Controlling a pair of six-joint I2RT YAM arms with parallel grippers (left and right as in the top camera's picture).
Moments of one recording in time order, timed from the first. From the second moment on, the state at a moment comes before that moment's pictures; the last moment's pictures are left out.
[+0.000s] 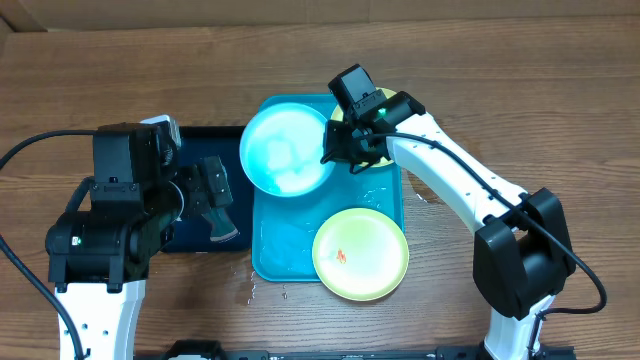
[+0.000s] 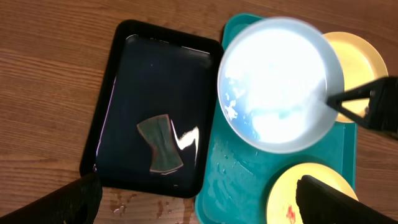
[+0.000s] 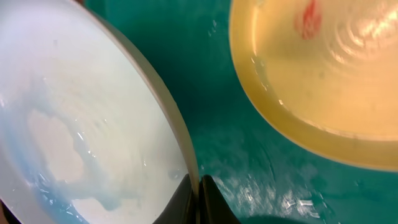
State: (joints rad) left arm -0.03 1.11 1.34 -1.18 0.02 -0.28; right arm 0.57 1.98 1.64 -0.80 -0.17 0.64
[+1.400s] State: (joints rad) left arm -0.03 1.11 1.34 -1.18 0.02 -0.28; right arm 0.93 1.98 1.64 0.32 0.46 -0.14
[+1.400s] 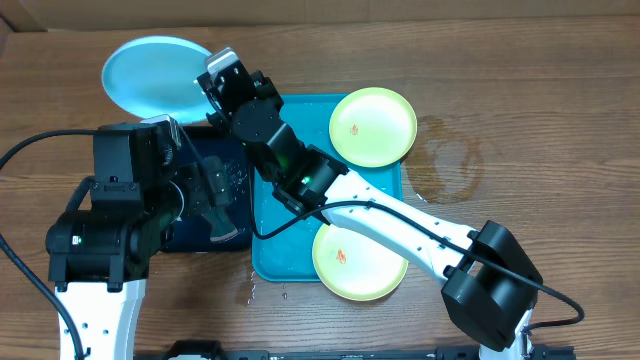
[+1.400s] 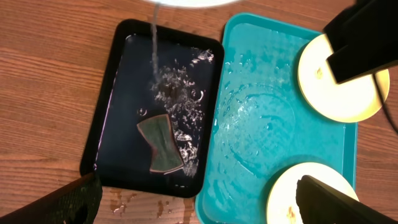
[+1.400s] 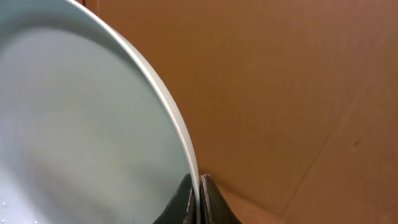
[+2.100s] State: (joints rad) left arm -0.03 1.11 1.34 -1.18 0.02 -0.28; right arm 0.93 1.98 1.64 0.45 0.46 -0.23
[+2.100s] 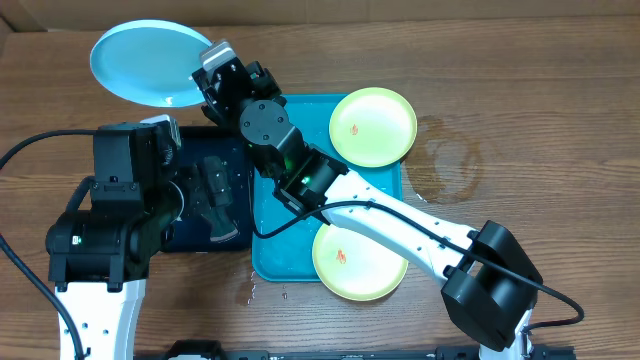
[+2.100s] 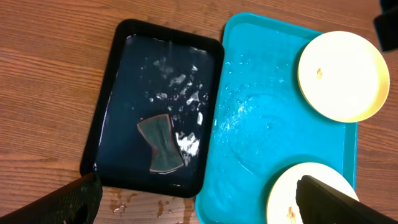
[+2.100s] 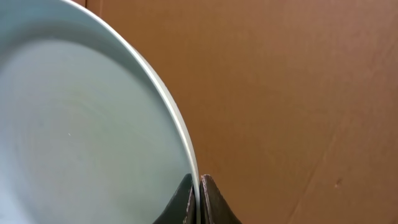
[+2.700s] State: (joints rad) left arm -0.03 1.11 1.34 -1.18 0.02 -0.28; right arm 0.92 1.98 1.64 0.46 0.46 -0.23
